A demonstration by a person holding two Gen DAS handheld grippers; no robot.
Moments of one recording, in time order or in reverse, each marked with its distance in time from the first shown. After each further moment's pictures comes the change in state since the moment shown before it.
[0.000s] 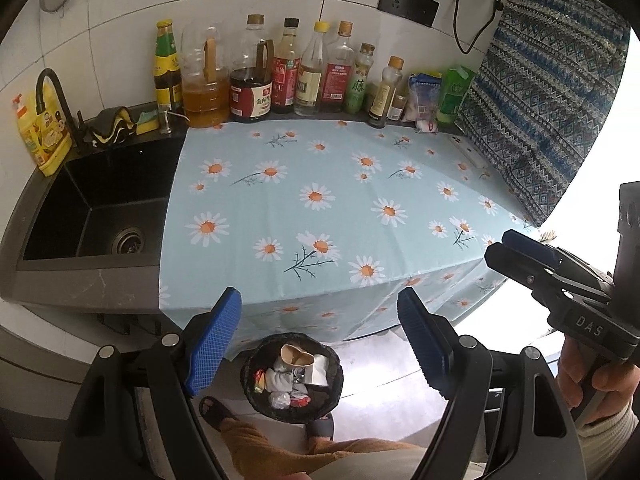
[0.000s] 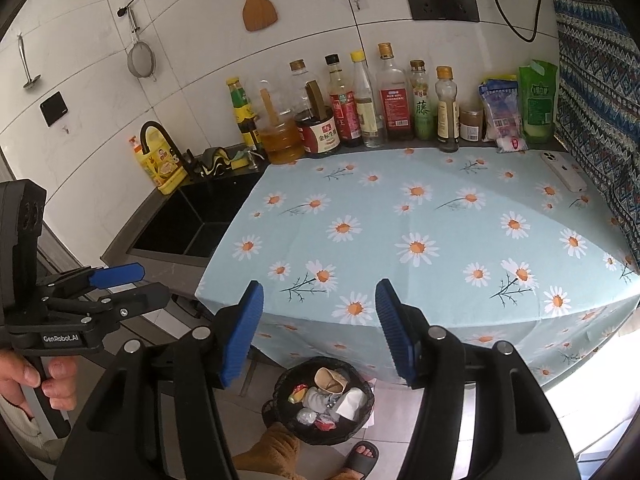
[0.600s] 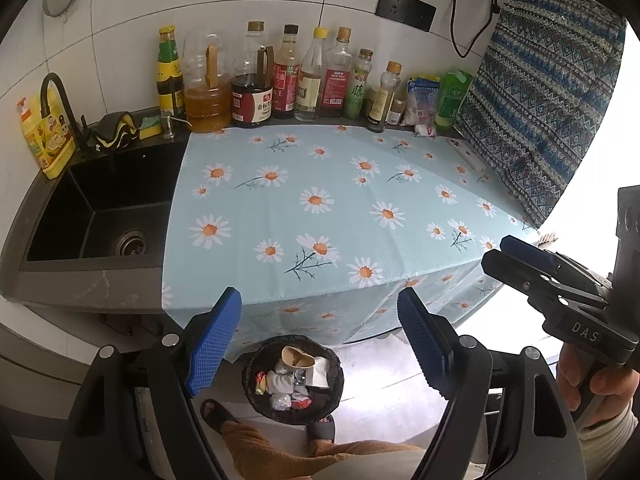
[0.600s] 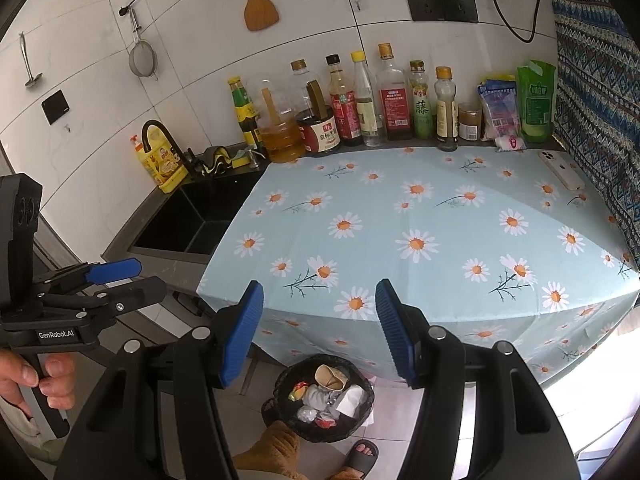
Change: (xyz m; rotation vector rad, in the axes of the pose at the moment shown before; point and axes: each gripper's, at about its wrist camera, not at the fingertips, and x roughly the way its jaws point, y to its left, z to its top) left arm -0.008 -0.004 -0.003 -0.001 -0.018 0.003; right arm -0.005 0.001 -0.006 0.001 -0.004 0.004
